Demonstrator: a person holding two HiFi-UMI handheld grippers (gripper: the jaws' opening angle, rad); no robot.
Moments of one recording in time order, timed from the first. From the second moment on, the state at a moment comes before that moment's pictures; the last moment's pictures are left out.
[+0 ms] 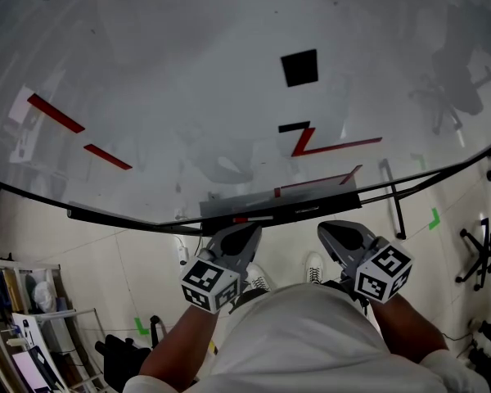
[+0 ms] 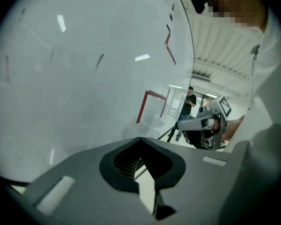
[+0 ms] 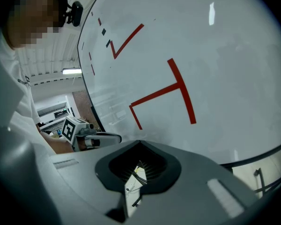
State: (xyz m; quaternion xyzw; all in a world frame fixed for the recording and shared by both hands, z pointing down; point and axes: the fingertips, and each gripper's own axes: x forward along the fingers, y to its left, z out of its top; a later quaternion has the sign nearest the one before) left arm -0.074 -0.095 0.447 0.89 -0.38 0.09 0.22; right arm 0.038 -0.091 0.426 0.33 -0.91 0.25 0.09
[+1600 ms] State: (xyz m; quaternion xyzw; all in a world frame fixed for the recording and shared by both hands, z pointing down) left arm -0.098 -0.018 0.419 0.91 -0.36 0.05 0.20; right arm 0.022 -0.022 0.412 0.39 -0.89 0.23 0.10
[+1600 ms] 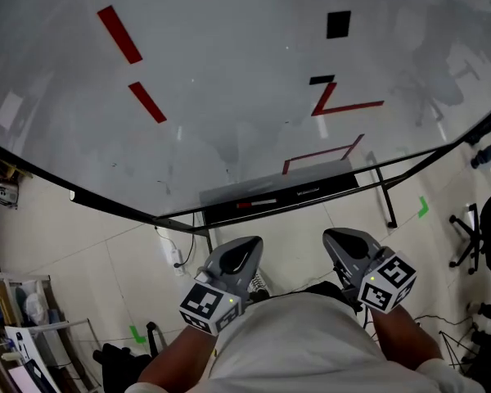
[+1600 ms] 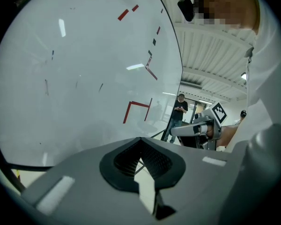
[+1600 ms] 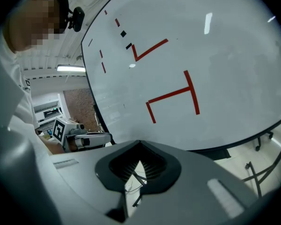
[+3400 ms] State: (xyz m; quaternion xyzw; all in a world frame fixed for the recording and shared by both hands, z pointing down) left arm -0.047 0.139 0.397 0.88 -0.43 0.05 0.20; right arm 0.074 0.133 0.398 0.33 -0.92 0.21 0.09
